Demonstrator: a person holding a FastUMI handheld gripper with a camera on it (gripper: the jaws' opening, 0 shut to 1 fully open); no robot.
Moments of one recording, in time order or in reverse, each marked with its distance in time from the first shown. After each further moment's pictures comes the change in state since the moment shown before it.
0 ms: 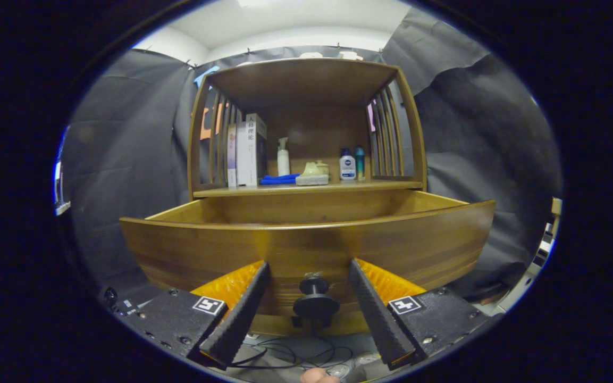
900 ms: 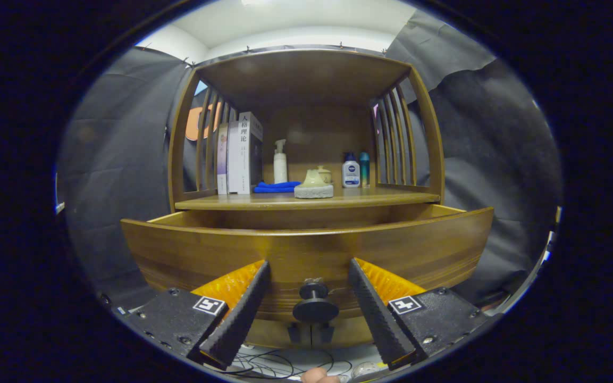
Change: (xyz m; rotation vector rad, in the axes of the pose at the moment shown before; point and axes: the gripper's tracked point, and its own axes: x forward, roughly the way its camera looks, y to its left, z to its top) arm 0.078 0.011 0.027 -0.013 -0.026 -0.021
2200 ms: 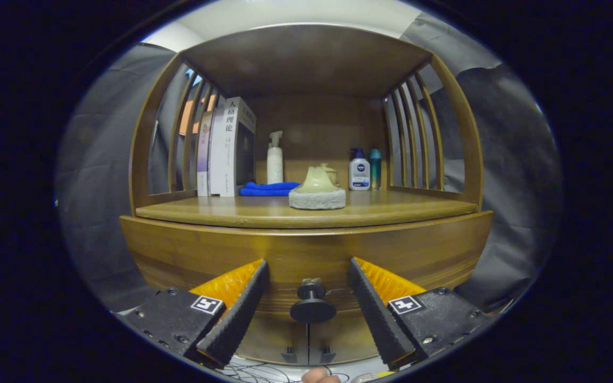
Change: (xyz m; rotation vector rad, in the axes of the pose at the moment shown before) arm 0.099 0.001 0.011 -0.018 0.003 -0.009
